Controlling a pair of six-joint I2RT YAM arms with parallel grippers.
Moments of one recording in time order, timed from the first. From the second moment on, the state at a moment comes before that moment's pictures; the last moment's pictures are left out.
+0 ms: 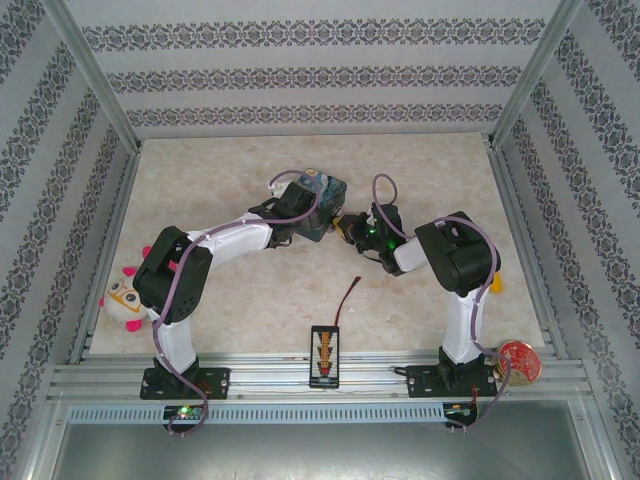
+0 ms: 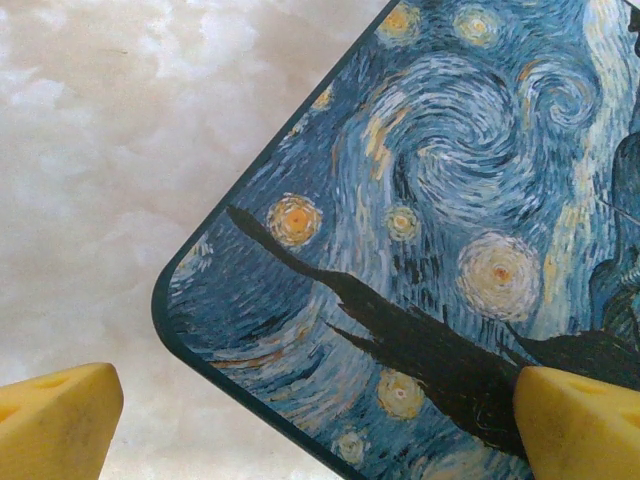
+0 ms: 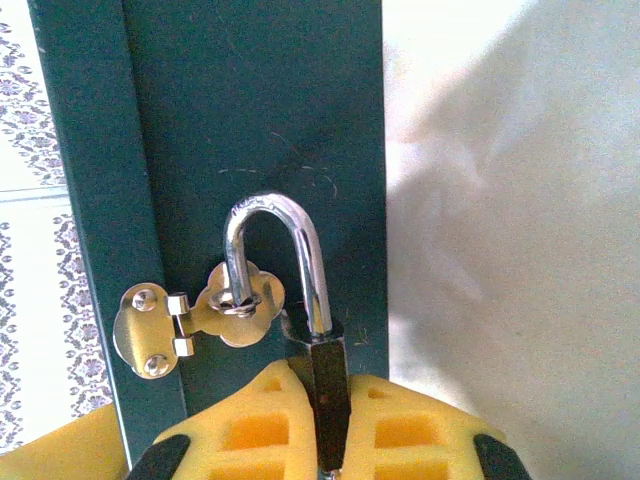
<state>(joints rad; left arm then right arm) -0.59 1.87 1.25 -0.29 -0.34 -0.69 0.37 2.02 0.76 0.84 -0.43 1.37</state>
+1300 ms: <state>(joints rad) -0.59 1.84 1.21 -0.26 -0.33 -0.71 0.37 2.02 0.74 0.90 -0.33 1.40</state>
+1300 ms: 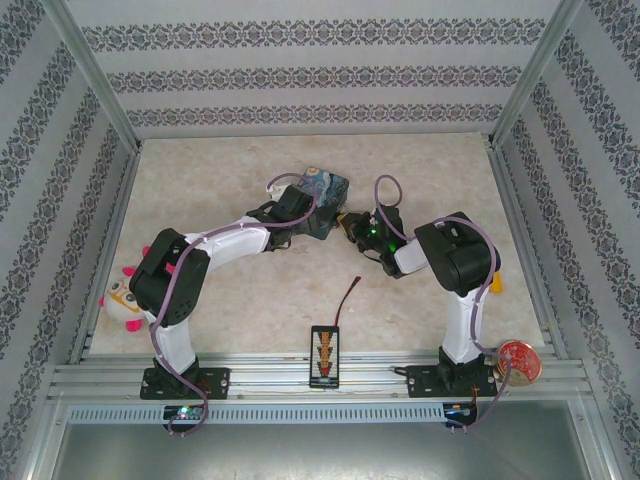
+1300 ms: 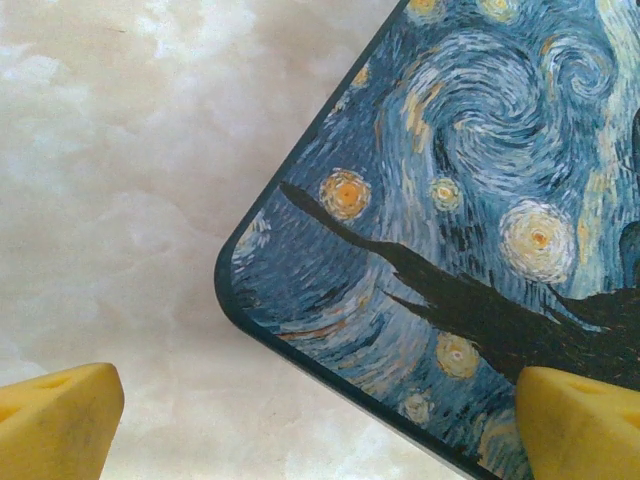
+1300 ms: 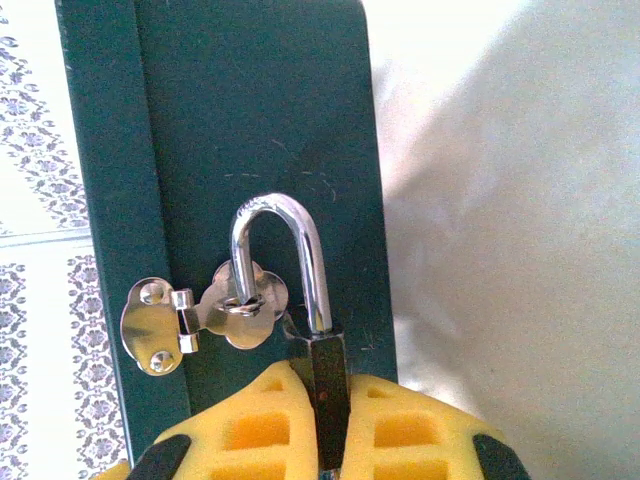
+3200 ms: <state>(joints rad) -0.65 1.94 1.37 -0.36 -0.41 -0.64 0.42 1.90 0.82 0.47 -0.05 1.00</state>
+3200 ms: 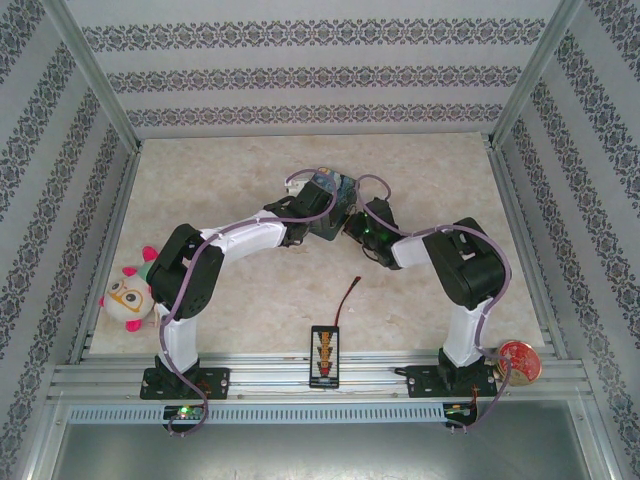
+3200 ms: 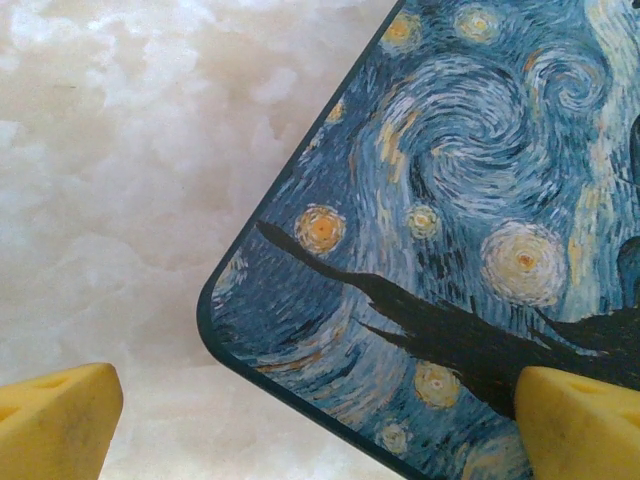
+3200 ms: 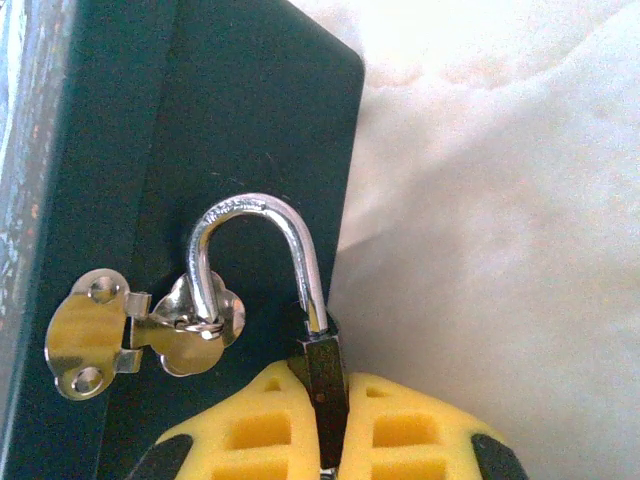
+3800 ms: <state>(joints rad) -0.65 1.93 1.31 -0.27 -0.39 -0.67 0.34 1.93 0.83 0.56 -0.17 1.13</state>
